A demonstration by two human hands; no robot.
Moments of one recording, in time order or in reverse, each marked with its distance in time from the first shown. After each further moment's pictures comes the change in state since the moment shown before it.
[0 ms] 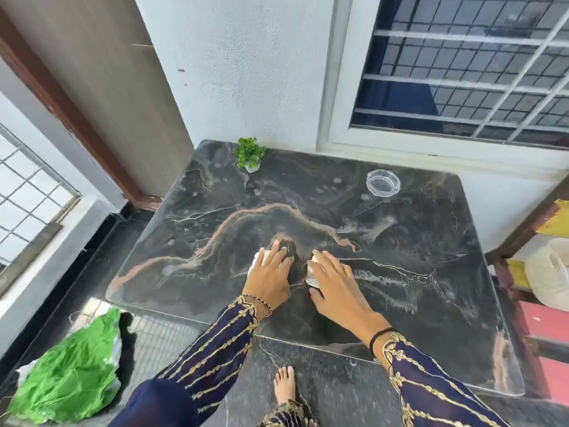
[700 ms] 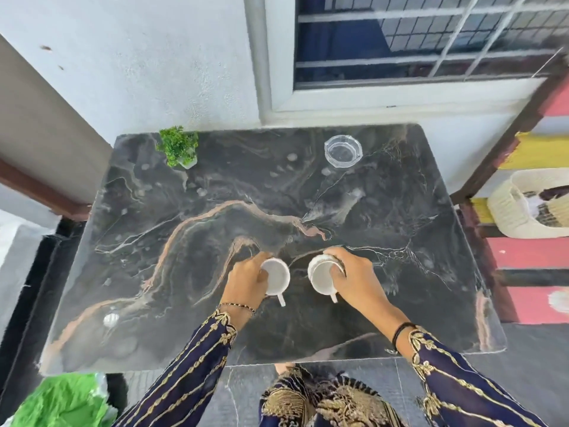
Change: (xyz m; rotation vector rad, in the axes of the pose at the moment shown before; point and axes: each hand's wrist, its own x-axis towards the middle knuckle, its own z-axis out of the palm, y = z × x) left_hand 0.067 0.010 -0.002 -0.504 -0.039 -0.144; right_hand 0.000 0.085 0.000 0.661 0.162 0.531
